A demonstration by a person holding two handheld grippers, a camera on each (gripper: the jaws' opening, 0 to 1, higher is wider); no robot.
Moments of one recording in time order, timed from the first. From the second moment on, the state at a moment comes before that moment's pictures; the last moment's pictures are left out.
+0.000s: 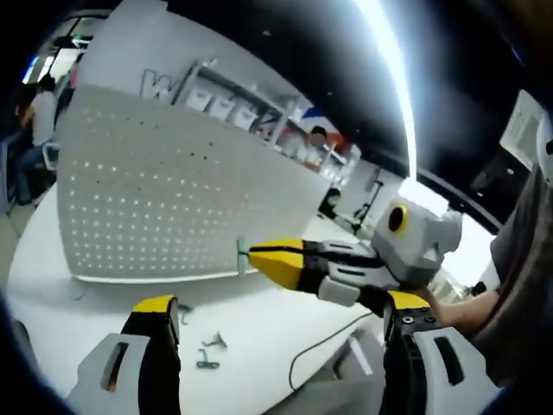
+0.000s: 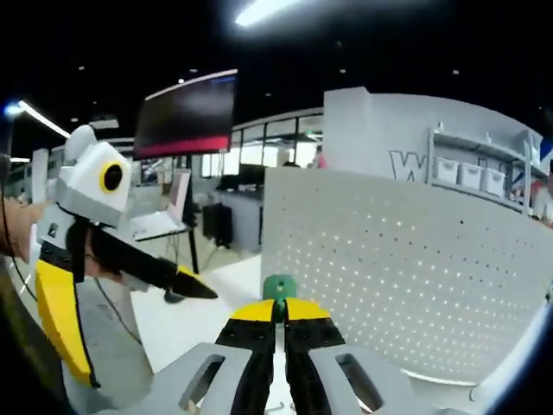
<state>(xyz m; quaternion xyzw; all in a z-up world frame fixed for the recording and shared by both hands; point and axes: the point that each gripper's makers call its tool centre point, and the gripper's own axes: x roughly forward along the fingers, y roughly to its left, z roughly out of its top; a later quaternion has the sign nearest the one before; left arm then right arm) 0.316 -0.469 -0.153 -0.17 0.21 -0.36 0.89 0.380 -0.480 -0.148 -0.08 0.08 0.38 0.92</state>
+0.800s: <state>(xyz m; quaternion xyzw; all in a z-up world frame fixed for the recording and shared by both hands) 0.324 -0.437 -0.157 -0.24 0.21 -0.32 0.89 0.480 -0.541 -0.106 -0.08 0.01 0.24 0.97</state>
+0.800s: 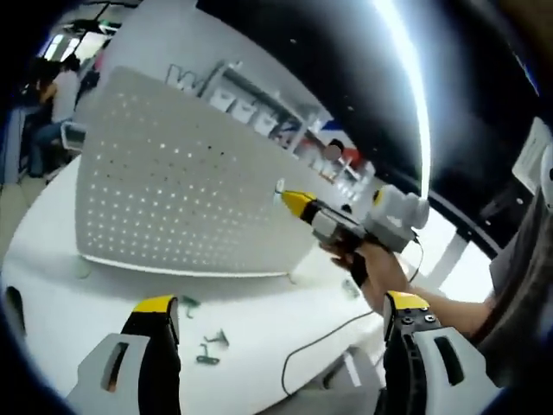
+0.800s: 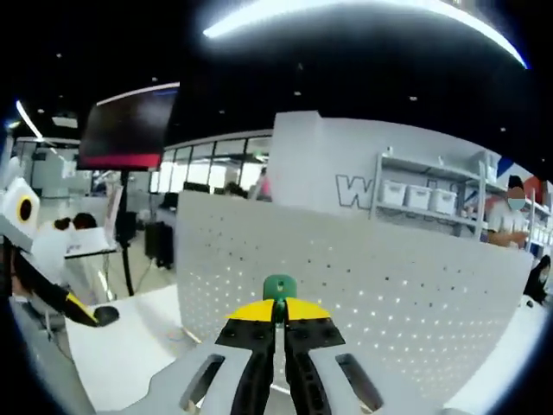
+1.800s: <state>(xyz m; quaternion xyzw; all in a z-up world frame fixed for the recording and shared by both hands) 0.331 -0.421 -0.170 -0.22 0.22 -0.30 0.90 0.547 -0.587 -0.072 -0.07 -0.06 0.13 0.99</state>
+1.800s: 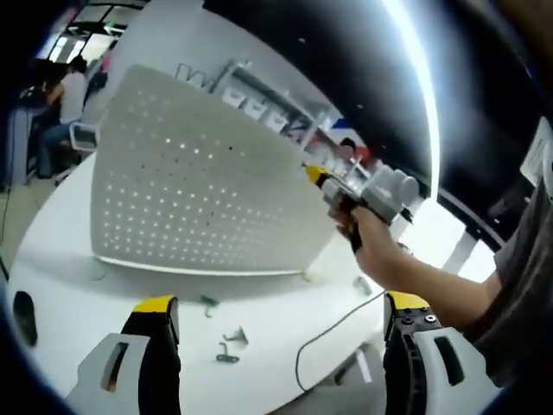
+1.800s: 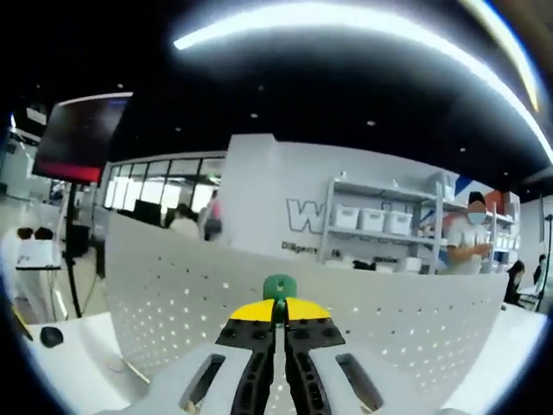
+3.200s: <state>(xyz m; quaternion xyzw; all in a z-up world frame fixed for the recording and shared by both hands) 0.341 -0.401 -0.186 -0.24 0.24 -0.27 0.90 0.576 -0.601 -0.099 -0.06 -0.07 0.09 0.99</state>
